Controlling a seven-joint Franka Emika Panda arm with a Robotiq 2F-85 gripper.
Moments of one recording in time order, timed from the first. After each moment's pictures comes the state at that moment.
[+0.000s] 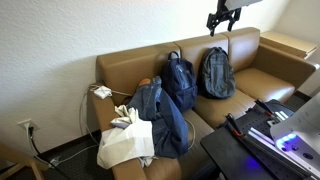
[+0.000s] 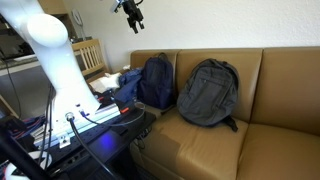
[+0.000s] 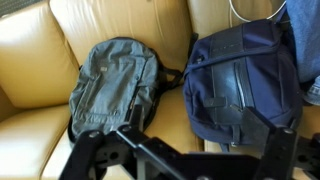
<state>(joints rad) -0.05 -0.21 0.22 -2.31 -0.24 2.11 0.48</state>
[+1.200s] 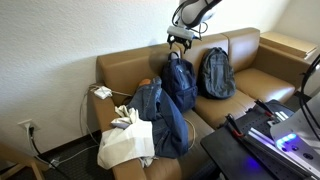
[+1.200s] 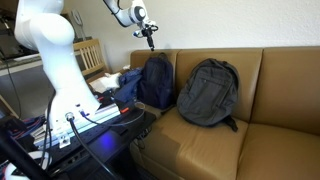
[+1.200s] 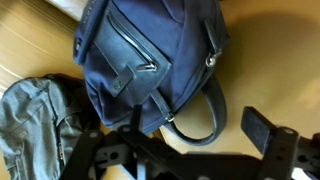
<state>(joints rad) 0.20 0.48 0.01 -1.86 -0.15 2.52 1.18</state>
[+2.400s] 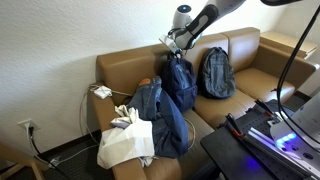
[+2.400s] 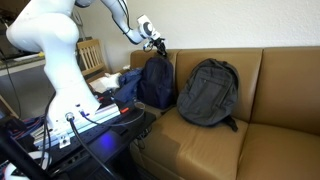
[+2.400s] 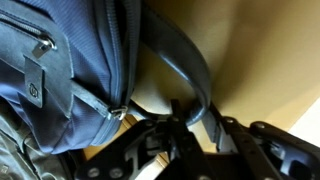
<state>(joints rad) 0.44 0.80 -0.32 -1.67 -0.19 2.83 1.68</state>
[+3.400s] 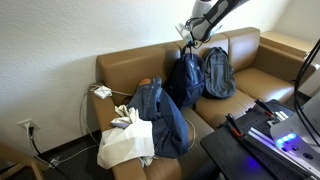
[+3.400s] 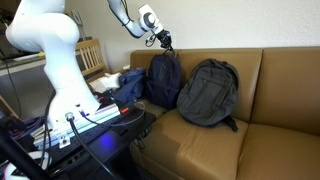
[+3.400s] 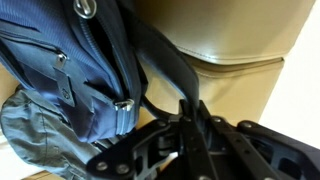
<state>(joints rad) 0.47 0.58 -0.46 -1.94 -0.17 2.91 1.82</state>
